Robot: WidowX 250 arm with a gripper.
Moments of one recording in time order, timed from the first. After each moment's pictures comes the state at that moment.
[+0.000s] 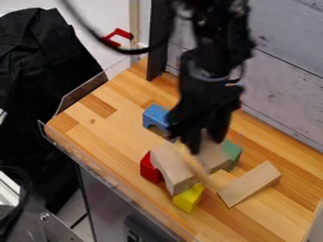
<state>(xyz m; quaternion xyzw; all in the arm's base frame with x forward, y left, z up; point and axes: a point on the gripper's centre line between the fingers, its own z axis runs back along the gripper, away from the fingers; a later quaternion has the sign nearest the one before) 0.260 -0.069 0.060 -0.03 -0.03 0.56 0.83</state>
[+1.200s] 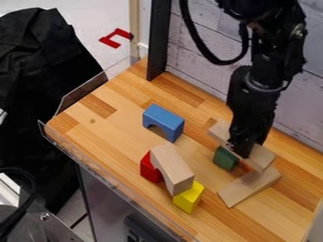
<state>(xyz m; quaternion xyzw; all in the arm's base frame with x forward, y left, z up) 0.313 -0.097 0.019 -0.04 -0.01 0.67 0.74</state>
